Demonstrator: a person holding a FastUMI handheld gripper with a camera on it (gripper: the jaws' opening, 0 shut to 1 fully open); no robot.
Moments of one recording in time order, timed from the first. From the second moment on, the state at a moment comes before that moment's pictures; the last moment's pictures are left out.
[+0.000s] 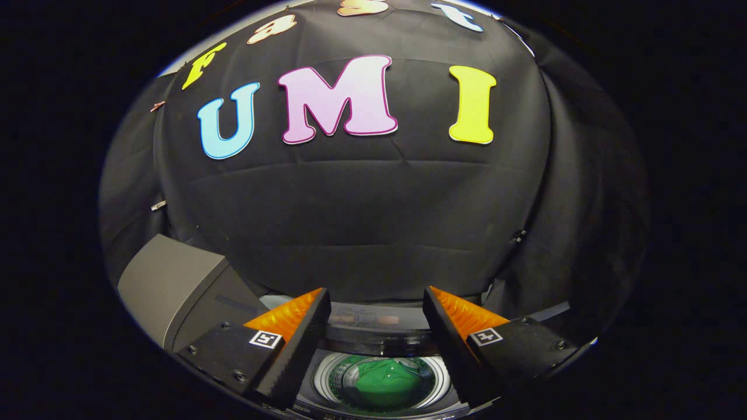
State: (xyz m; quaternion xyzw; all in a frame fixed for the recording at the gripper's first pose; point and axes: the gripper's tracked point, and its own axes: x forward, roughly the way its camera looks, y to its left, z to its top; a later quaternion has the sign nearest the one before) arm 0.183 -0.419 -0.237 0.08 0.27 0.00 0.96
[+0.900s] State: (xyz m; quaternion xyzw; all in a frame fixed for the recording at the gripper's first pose) arm 0.084 -0.355 -0.210 0.07 0.24 0.00 0.97
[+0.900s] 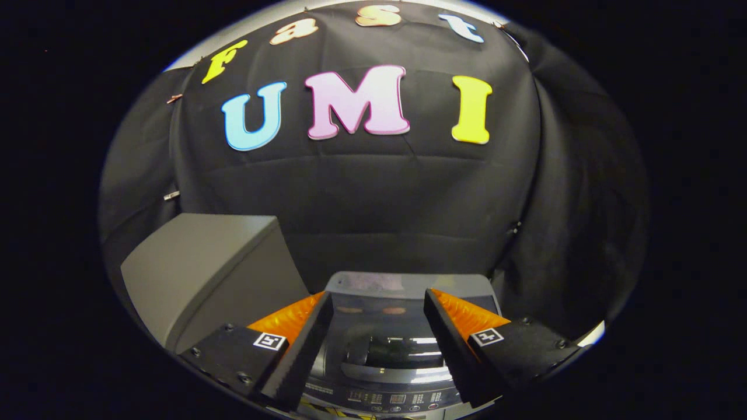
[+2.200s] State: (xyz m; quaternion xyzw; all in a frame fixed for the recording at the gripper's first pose) arm 0.082 -0.288 -0.002 0.08 0.01 -0.10 0.99
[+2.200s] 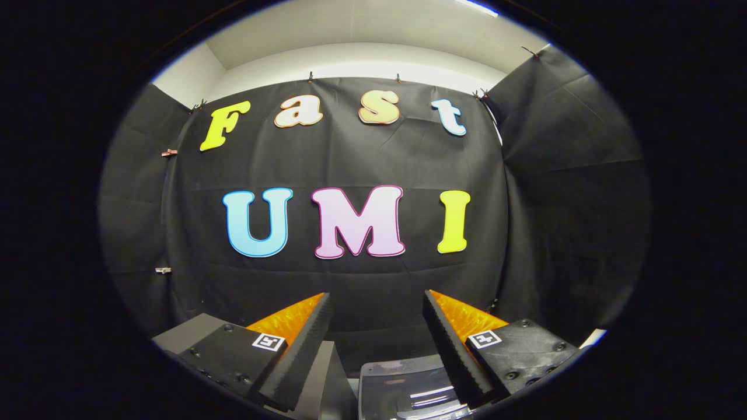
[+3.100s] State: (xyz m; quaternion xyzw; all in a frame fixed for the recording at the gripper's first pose) arm 0.094 -0.273 0.012 0.05 0.00 -0.07 1.00
